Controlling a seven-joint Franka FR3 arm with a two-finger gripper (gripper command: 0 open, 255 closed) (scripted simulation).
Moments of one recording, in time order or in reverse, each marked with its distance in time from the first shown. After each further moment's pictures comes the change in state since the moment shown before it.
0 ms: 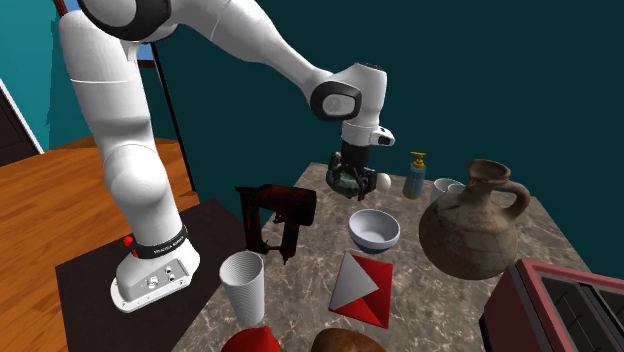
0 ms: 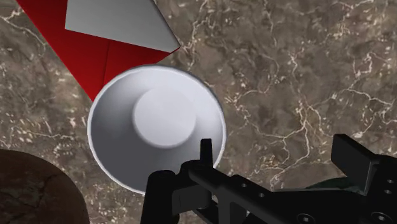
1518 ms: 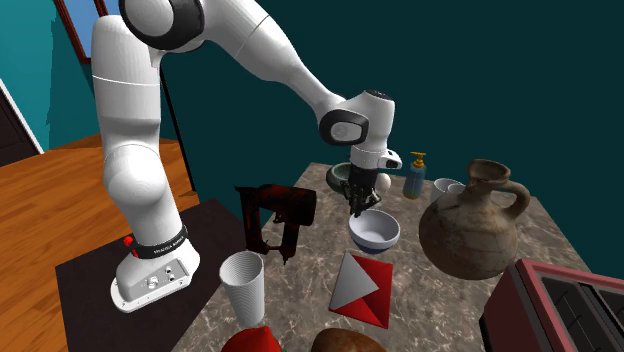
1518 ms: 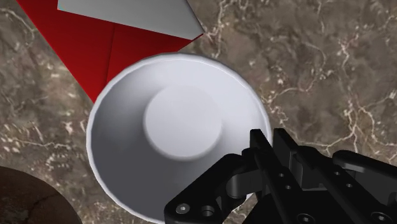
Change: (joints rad) arm -0.037 0.166 0.005 0.033 0.092 0.115 -0.090
